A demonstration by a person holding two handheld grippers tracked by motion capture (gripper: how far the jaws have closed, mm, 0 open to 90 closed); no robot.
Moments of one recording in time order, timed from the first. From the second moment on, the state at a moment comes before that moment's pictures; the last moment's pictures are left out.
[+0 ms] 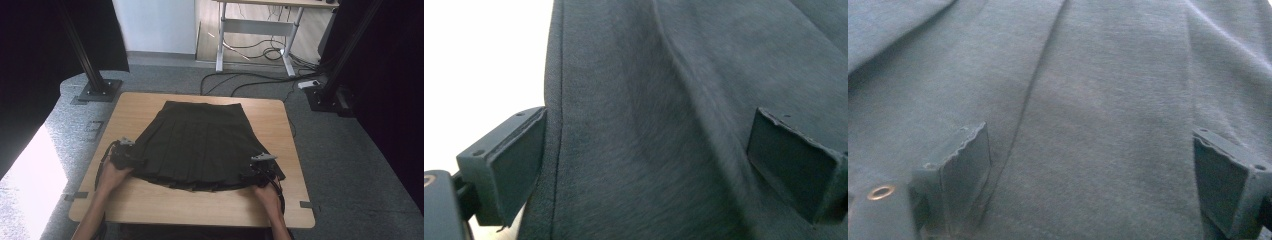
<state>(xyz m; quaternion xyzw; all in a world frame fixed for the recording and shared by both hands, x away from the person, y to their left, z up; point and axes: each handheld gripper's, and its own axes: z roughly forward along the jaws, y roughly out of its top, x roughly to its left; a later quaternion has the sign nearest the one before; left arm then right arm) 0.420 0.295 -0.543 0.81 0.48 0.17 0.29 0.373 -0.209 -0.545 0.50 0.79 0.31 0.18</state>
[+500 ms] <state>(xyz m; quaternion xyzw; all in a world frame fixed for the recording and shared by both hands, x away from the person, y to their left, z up) 0.328 0.242 -0.538 0.84 0.45 0.14 0.28 0.400 -0.254 -0.547 0.50 0.78 0.31 0.20</state>
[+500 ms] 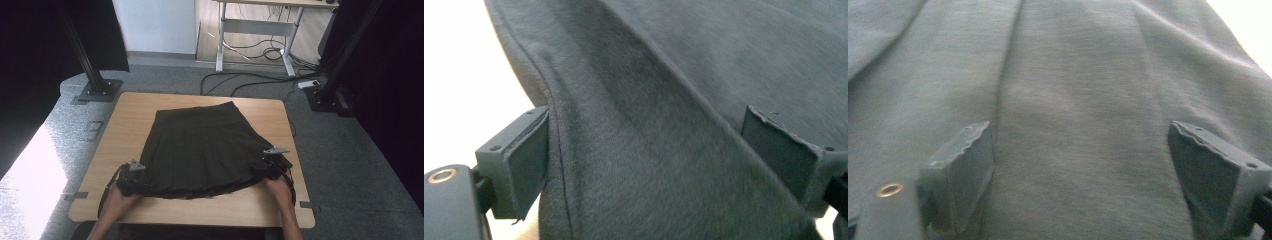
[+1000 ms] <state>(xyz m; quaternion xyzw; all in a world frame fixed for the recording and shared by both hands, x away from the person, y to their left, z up) 0.365 0.268 -0.485 0.83 0.43 0.18 0.31 0.391 -0.241 -0.519 0.48 0.79 0.32 0.20</state>
